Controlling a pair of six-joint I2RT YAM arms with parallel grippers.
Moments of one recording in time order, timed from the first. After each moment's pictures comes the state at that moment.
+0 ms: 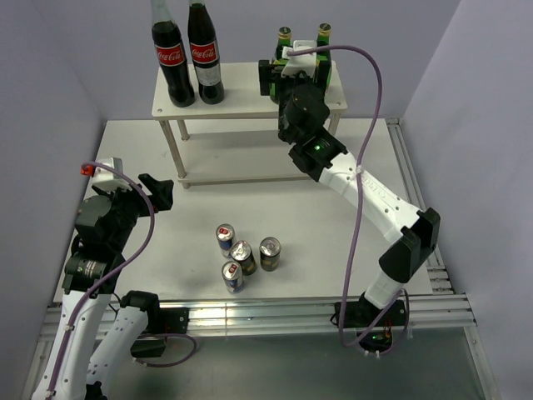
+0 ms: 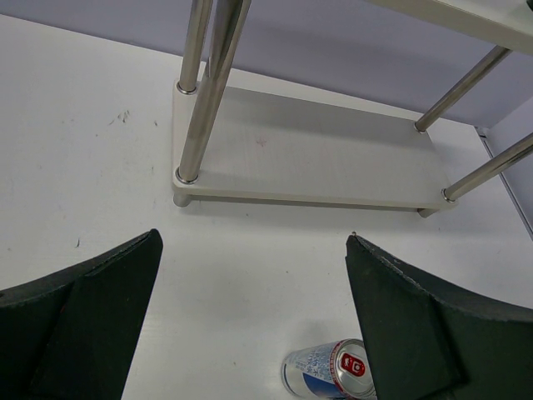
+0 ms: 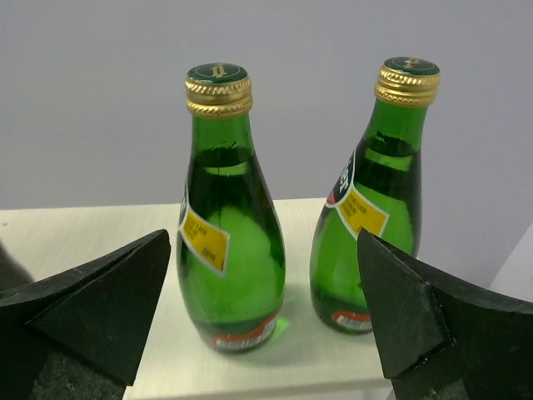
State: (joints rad) left arm -0.17 0.57 0.84 -0.40 -0.02 -0.36; right arm 0.71 1.67 1.76 0.25 0.76 -0.25
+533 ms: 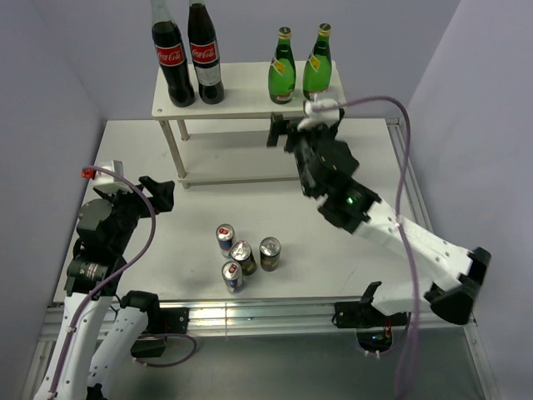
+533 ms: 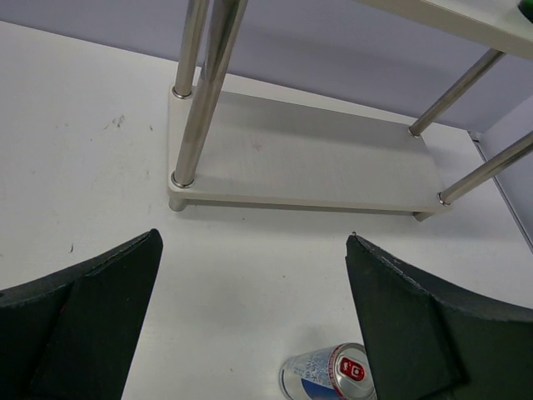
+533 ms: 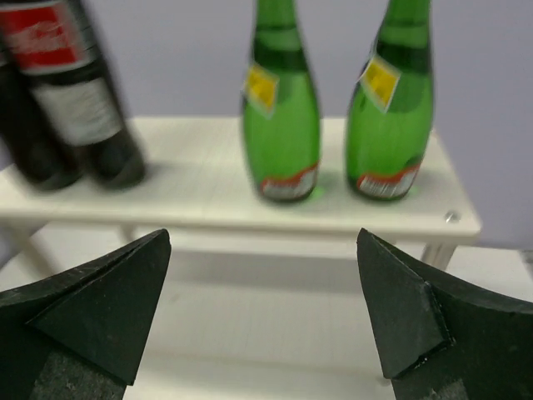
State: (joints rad) left arm -0.17 0.55 0.81 -0.36 -0.02 -0.37; right arm 0.87 1.32 1.39 0.19 0.76 -0.13
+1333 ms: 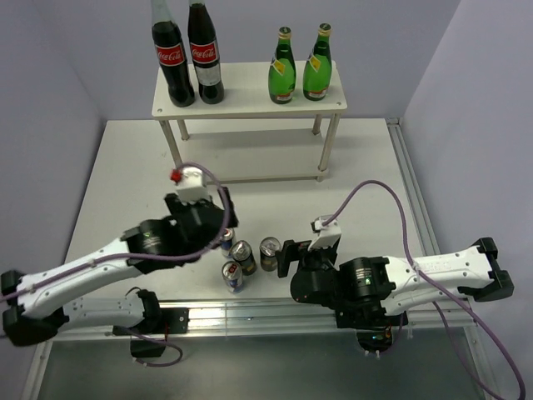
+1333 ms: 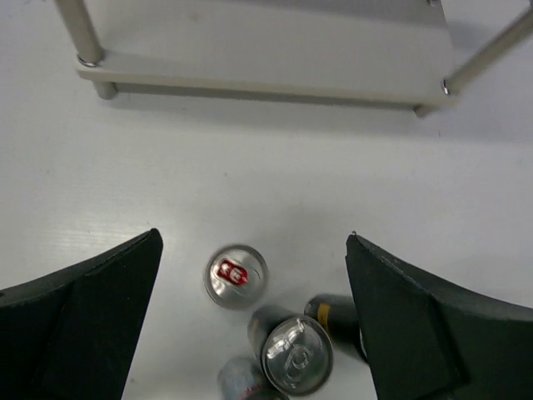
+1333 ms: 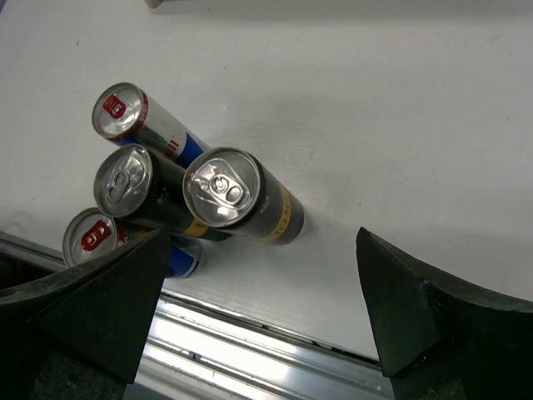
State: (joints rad) left arm -1.09 0.98 1.08 -0.75 -0.89 -0.83; right arm 1.60 0.94 0.85 -0.82 1.04 1.15
